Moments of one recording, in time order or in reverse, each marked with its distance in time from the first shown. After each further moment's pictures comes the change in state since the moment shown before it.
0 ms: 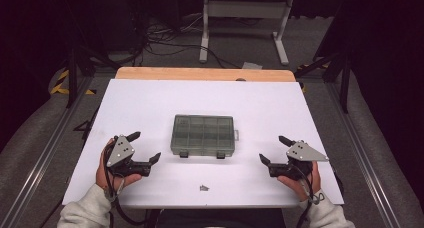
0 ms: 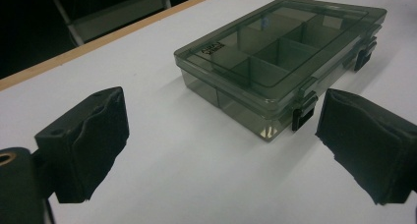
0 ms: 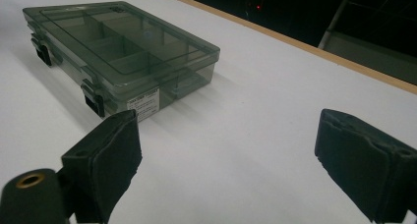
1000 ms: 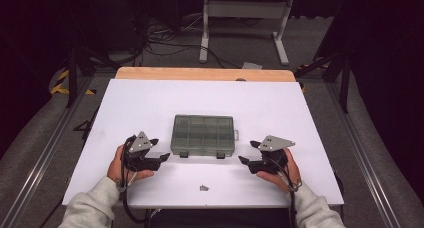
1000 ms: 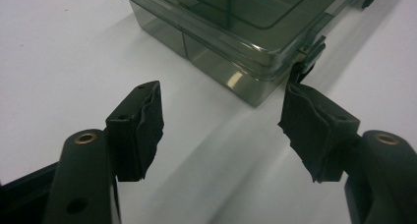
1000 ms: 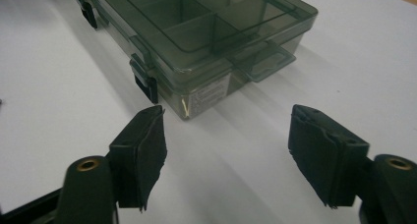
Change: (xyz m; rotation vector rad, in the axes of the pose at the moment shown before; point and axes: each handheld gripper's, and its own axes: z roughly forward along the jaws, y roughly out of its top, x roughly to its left) left arm 0.003 -0.002 0.050 0.257 -0.141 -0.026; right arm 0.026 0.014 0.060 0.196 0.223 -0.012
